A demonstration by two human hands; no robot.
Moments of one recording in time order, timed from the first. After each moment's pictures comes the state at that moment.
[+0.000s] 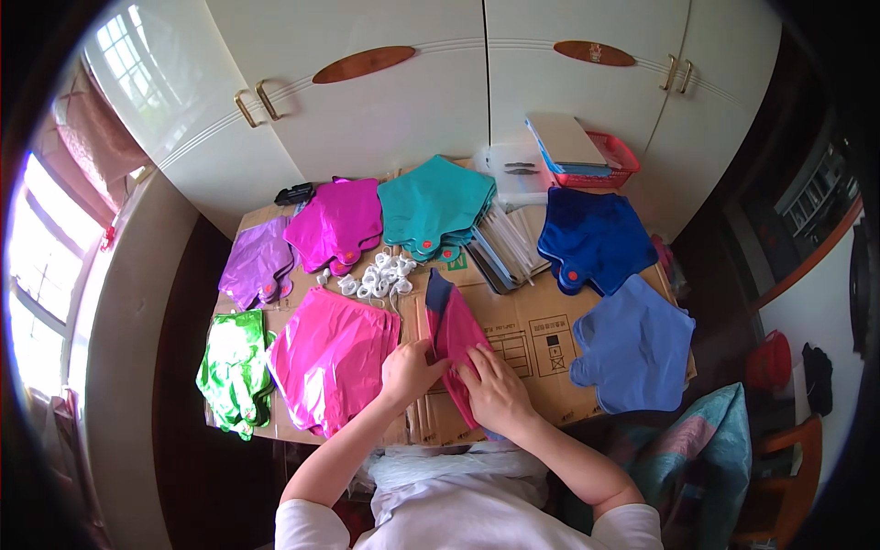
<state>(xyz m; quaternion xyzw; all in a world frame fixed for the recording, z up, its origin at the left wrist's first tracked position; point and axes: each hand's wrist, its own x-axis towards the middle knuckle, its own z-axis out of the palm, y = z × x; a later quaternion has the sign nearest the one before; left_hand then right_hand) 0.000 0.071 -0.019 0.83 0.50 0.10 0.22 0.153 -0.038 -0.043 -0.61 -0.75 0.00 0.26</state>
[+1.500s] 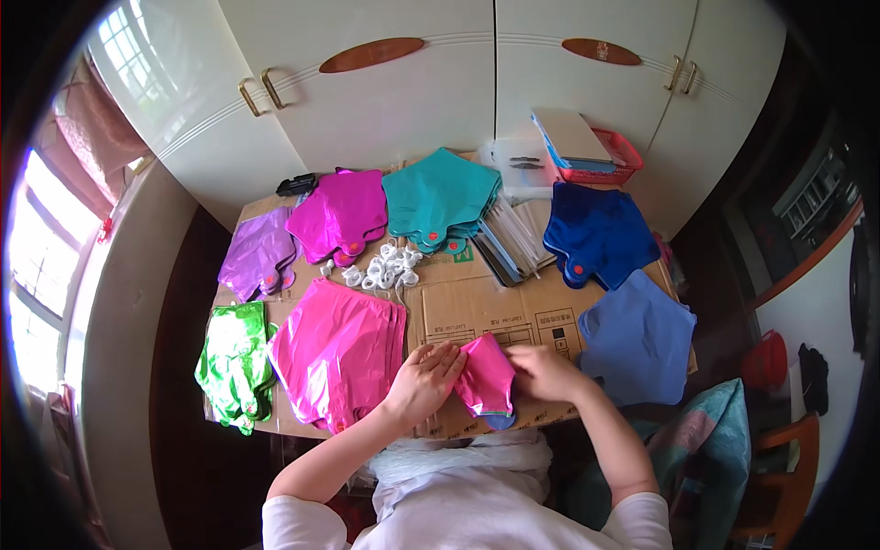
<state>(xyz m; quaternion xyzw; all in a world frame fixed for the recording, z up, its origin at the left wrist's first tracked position) -0.021 0.044 -0.023 0.97 0.18 0.12 -0.06 0.231 -0.033 -0.020 -0.52 -0.76 0.30 0.23</state>
